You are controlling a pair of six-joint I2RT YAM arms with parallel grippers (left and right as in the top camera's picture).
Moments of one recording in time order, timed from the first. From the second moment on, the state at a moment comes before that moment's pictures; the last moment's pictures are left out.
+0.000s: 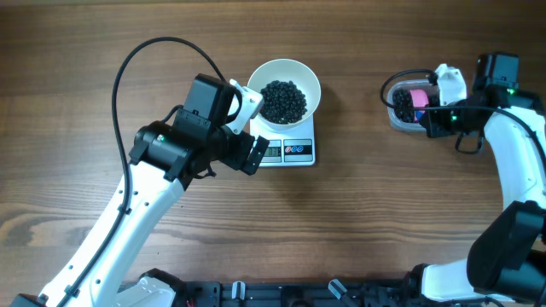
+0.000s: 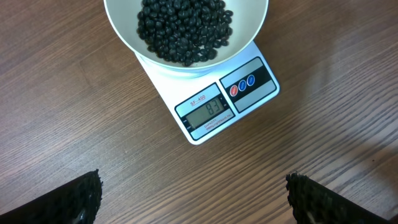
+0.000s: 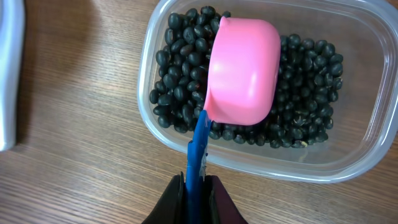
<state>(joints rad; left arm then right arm) -0.45 1.34 1.23 -0.93 0.09 0.08 -0.25 1.64 1.23 -0.86 -0.29 -0.40</state>
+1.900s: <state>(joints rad) -0.45 1.34 1.23 -0.93 0.09 0.08 -0.50 1.65 1.18 -0.82 -0.73 -0.12</state>
